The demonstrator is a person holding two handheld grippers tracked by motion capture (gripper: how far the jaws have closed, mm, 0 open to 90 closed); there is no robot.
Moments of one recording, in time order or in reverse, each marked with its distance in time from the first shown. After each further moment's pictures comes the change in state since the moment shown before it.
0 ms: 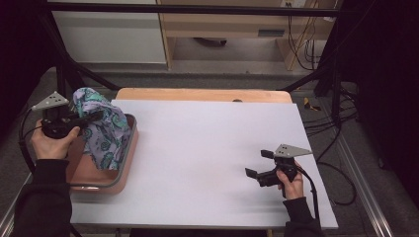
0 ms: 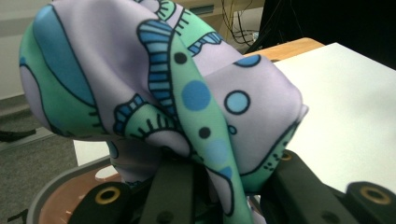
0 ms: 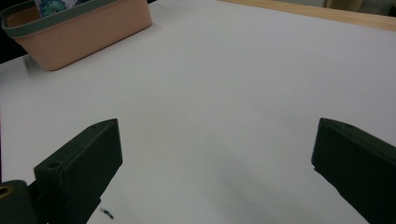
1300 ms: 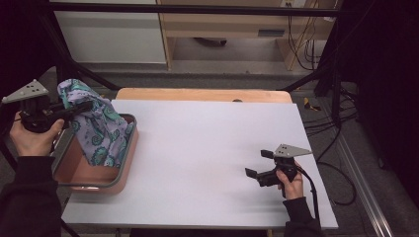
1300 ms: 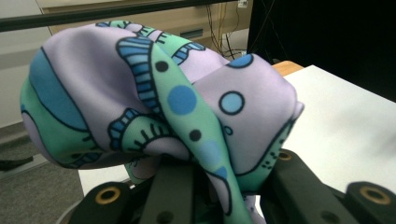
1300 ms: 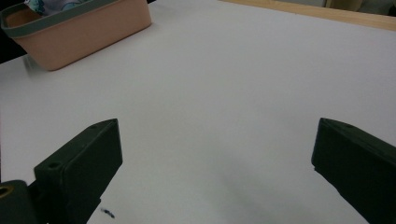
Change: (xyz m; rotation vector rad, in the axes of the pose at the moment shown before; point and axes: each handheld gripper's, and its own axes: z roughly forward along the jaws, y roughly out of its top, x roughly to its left) left arm -0.007 0.034 -0.039 -0.081 -0.031 0.039; right arm 0.000 0.000 0.000 0.000 0.000 0.002
